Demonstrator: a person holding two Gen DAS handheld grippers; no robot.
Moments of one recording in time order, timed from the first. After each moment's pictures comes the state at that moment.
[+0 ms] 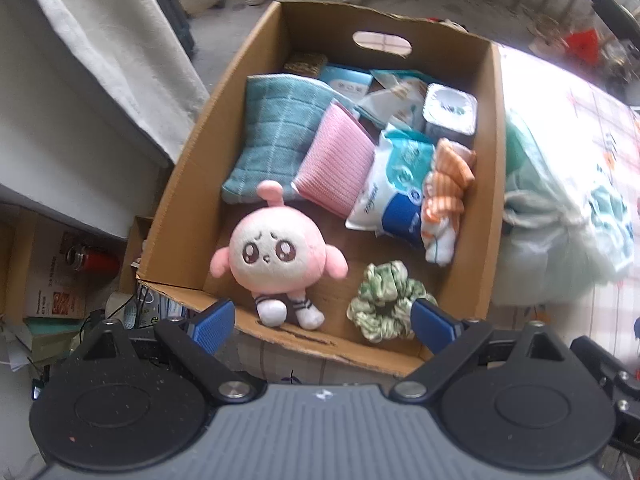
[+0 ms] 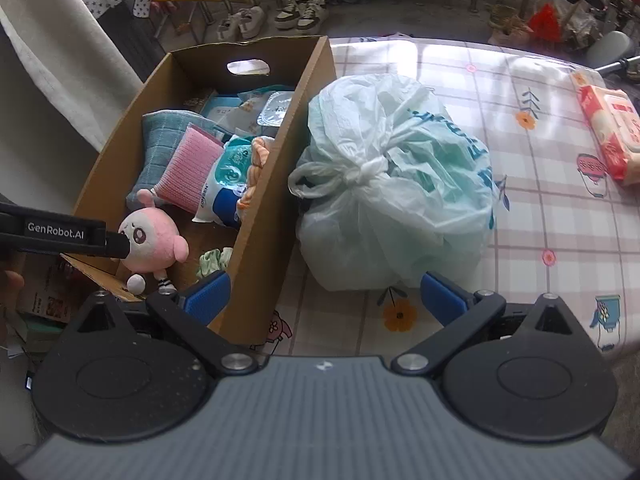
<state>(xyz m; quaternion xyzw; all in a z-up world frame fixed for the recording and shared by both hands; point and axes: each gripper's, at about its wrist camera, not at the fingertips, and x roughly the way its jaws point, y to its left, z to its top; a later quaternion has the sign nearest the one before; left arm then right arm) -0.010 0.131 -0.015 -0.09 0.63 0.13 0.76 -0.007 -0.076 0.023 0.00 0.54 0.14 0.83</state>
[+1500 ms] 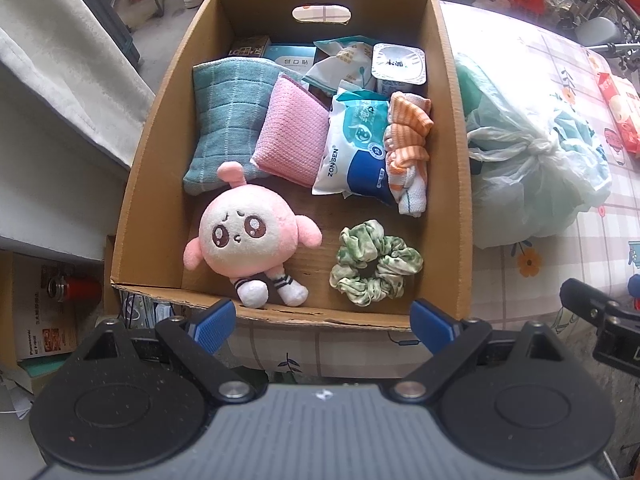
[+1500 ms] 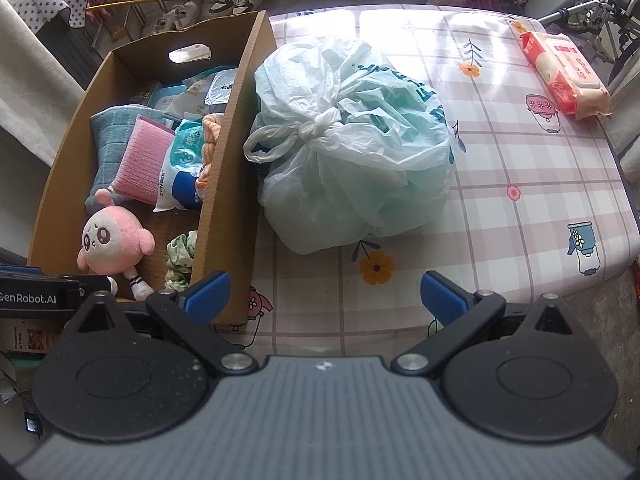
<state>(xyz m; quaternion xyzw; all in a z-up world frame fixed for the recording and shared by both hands) -0.024 0.119 -0.024 -0.05 0.64 0.05 0.76 -0.025 -0.076 0.010 0.02 0.57 0.05 0.82</state>
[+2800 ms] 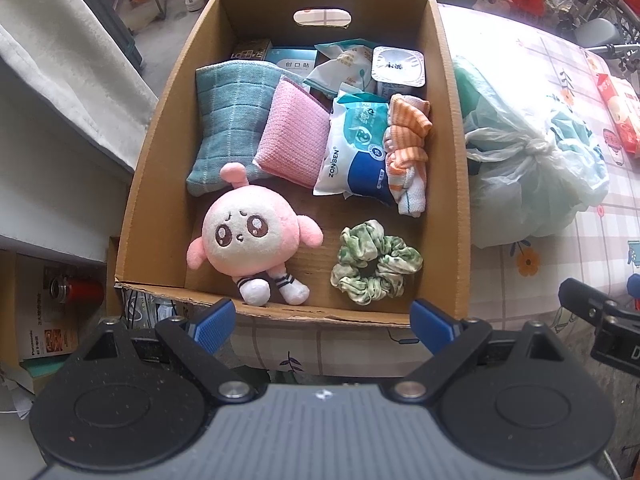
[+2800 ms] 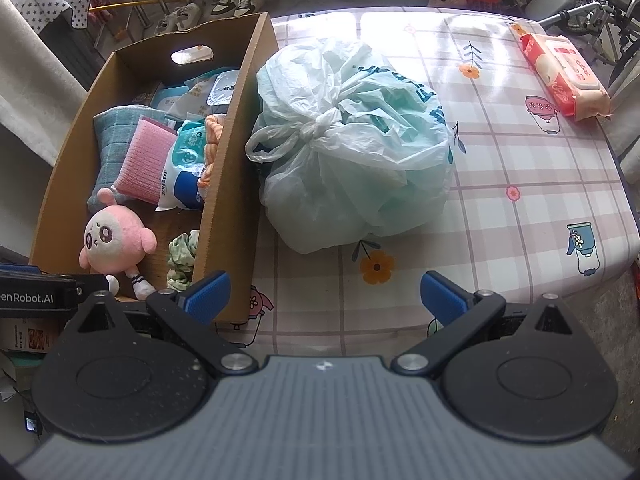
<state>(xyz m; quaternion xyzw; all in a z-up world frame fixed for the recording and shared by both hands) -0.024 0.117 -0.018 -0.04 0.64 0.05 0.76 -0.029 -0.077 0.012 0.02 0.57 0.05 0.82</state>
